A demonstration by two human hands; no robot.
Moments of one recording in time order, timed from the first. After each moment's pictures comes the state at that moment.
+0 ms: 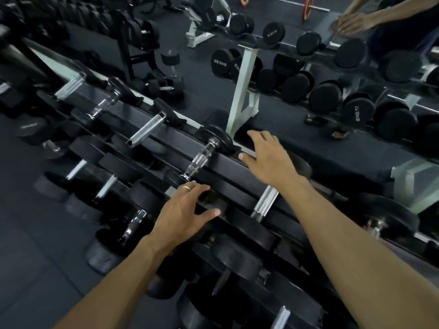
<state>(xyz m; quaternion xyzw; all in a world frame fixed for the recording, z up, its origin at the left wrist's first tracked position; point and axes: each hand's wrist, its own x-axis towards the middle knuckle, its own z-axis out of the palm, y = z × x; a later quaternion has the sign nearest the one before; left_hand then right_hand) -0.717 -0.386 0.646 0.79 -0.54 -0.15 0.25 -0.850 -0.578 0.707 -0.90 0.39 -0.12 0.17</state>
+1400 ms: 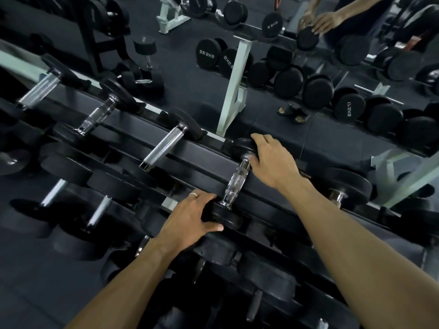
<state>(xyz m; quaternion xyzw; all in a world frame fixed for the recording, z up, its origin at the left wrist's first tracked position) -0.563 -0.416 0.606 0.72 -0.59 -0.28 0.24 -0.709 -0.591 0.675 -0.88 0.46 -0.07 0.10</state>
